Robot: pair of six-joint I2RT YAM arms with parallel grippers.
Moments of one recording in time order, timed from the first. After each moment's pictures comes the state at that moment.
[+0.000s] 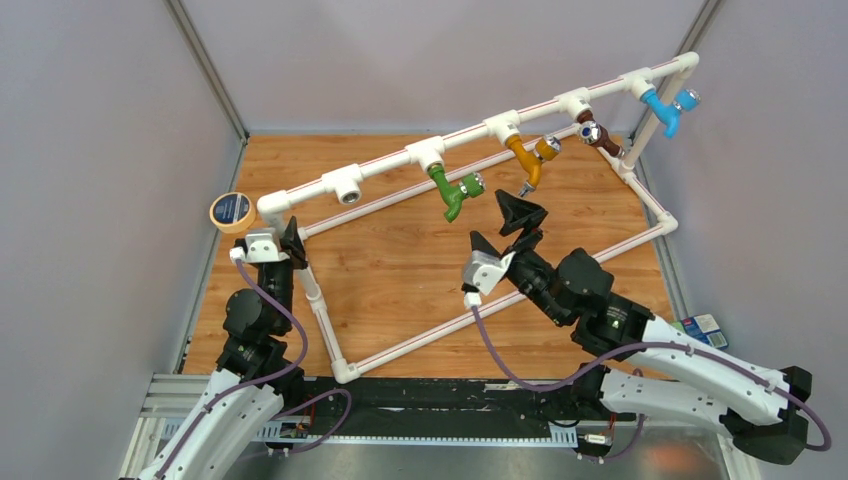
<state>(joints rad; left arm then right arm) -0.45 0.36 0.35 0.31 -0.49 0.12 1.10 0.77 0.85 0.01 0.37 -0.95</state>
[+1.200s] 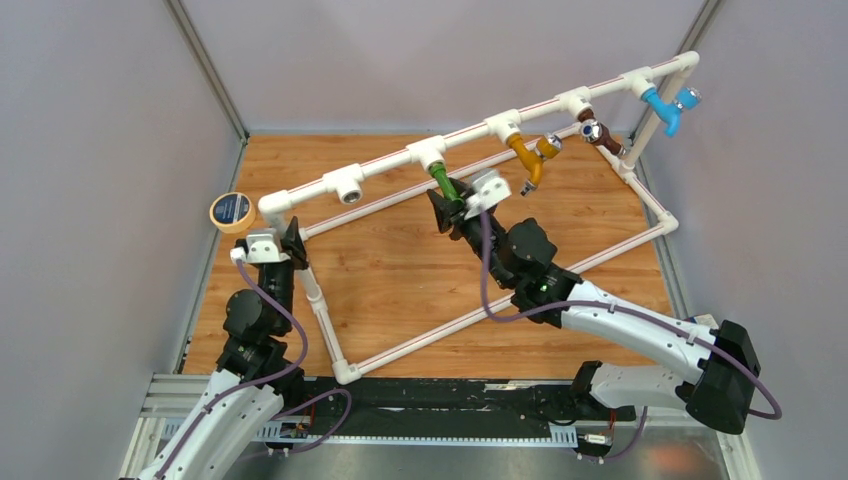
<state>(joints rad) -0.45 0.35 0.35 0.31 -0.48 0.12 0.98 1.16 0.93 0.46 0.34 -0.43</state>
